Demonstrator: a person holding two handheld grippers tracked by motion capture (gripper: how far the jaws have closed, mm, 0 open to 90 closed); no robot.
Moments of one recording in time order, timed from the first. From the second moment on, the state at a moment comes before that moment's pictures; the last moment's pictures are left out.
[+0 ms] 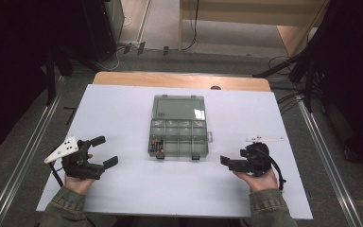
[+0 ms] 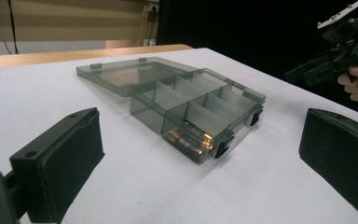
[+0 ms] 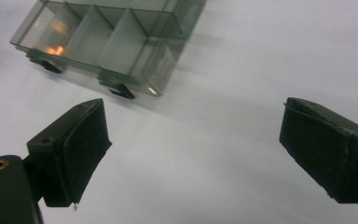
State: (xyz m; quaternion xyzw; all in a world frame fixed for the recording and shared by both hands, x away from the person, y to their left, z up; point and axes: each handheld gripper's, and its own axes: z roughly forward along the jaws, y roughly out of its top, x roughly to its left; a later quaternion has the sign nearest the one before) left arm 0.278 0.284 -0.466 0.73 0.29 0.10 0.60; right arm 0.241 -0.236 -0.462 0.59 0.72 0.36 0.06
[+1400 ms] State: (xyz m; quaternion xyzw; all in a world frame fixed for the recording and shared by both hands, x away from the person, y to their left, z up) left arm 0.269 0.294 -0.463 0.72 0.30 0.13 0.61; right arm 0.190 -0.286 -0.490 0.44 0.66 0.55 0.27
